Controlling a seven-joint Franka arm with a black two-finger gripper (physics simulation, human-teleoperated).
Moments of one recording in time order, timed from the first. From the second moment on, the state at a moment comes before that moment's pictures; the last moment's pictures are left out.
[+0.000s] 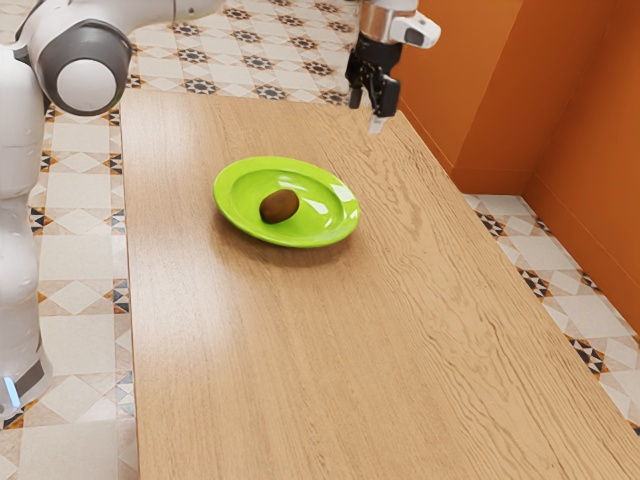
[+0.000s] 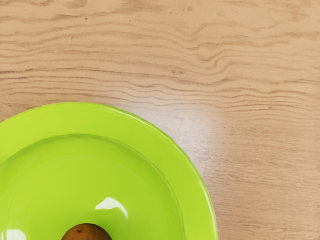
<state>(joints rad) 0.23 0.14 -0.09 -1.25 -0.02 1.45 0.04</state>
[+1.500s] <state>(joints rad) 0.33 -0.10 0.10 -1.80 -0.03 1.47 0.13</state>
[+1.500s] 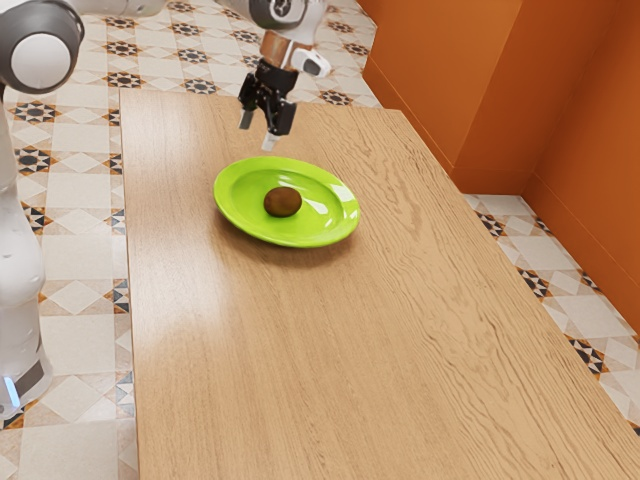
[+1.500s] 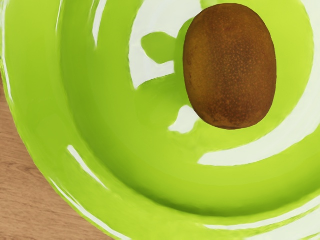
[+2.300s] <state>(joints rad) 0.32 -0.08 0.03 -1.82 -0.03 1.59 0.17</state>
